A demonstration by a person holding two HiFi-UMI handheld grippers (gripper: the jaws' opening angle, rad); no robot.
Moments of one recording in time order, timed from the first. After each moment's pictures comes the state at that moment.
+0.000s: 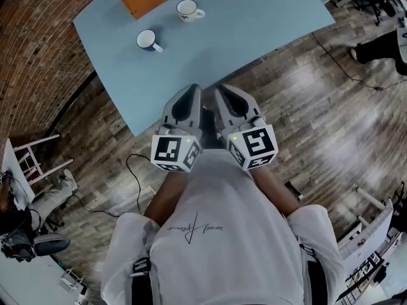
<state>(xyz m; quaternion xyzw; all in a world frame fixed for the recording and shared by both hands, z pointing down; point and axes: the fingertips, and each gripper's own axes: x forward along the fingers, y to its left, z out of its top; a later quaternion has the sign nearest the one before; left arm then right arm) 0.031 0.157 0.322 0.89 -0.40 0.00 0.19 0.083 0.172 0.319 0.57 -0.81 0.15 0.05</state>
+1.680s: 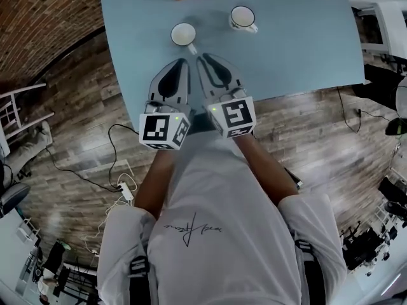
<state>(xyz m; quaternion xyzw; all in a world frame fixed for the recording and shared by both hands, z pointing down) -0.075 0.015 0.363 0.81 -0.55 -0.03 0.18 -0.032 0.004 0.381 0.44 -0.89 0.10 0.08</state>
